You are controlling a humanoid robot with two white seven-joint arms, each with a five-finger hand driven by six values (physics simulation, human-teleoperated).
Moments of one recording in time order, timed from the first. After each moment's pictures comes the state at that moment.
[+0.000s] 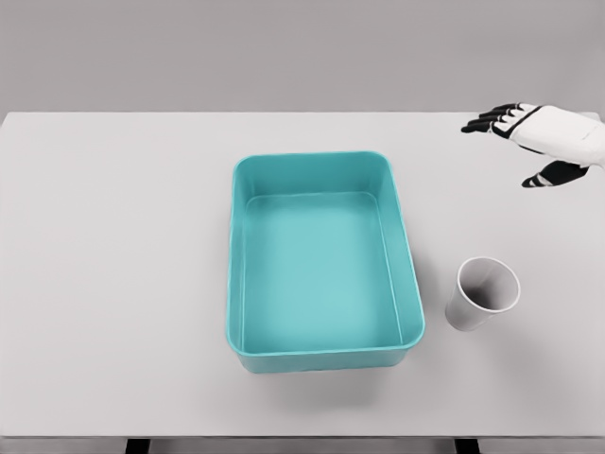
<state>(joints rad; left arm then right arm) 0.01 0.00 0.01 -0.08 0.00 0.07 0.01 -0.79 -1.01 0.84 -1.28 0.26 -0.61 0.21</state>
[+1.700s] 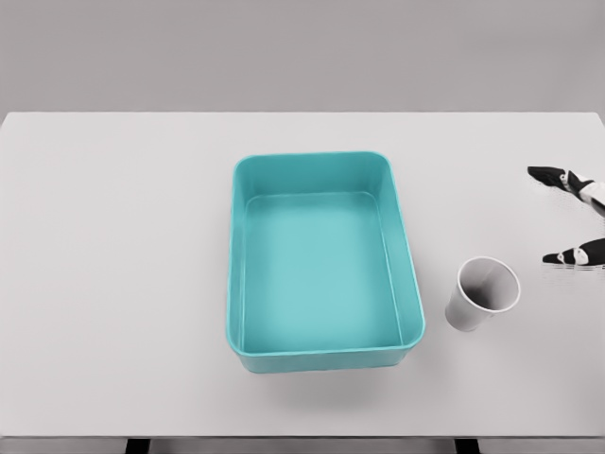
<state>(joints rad) 0.01 0.00 0.01 -0.08 0.00 0.07 0.01 -0.35 -1.25 0.83 -1.44 -0.55 -0.61 0.10</state>
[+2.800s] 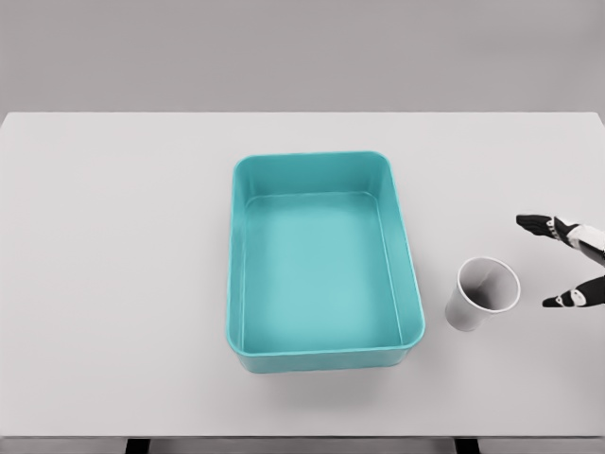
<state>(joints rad) 0.00 0.00 0.01 -0.08 0.00 0.07 0.01 -0.33 -1.25 0.93 -1.38 -0.63 -0.61 0.25</state>
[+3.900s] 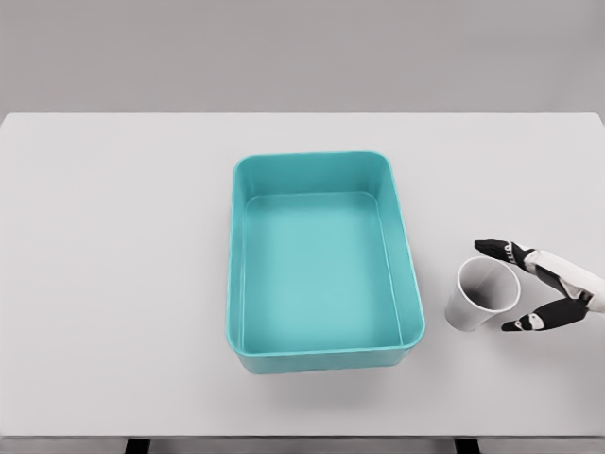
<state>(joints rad) 0.00 0.00 0.01 -0.08 0.00 0.07 0.01 -0.28 -1.17 0.93 -1.44 -0.62 -0.61 0.25</state>
